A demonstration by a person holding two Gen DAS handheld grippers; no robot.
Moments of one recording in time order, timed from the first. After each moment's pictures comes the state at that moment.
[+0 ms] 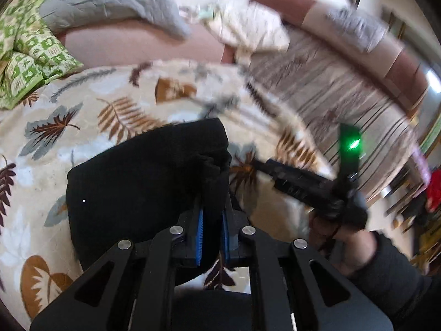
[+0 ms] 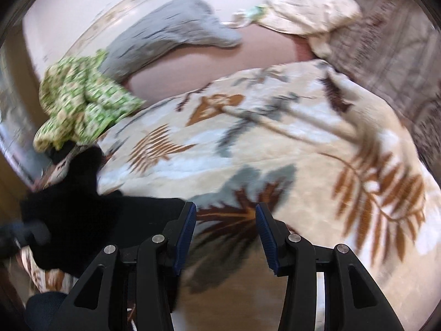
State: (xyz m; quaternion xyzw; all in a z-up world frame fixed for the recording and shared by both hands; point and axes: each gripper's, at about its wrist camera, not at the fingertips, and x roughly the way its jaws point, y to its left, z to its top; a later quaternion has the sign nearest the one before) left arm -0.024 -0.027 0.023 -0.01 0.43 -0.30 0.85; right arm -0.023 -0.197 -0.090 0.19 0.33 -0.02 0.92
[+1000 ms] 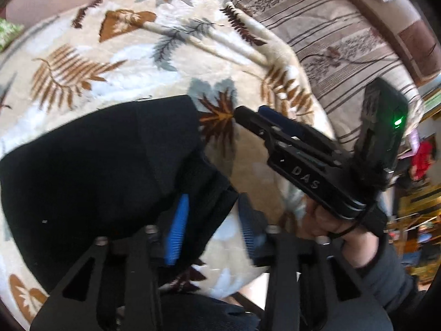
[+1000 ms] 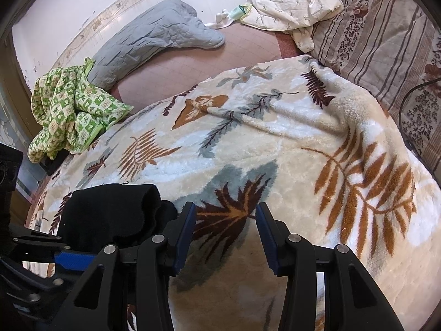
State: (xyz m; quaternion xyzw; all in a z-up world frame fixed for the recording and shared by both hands) left arm 0.010 -0.093 -0.010 0.02 0.59 -0.37 0.72; right arm -0.028 -0.205 -0.091 0.20 0.33 -0.04 0.92
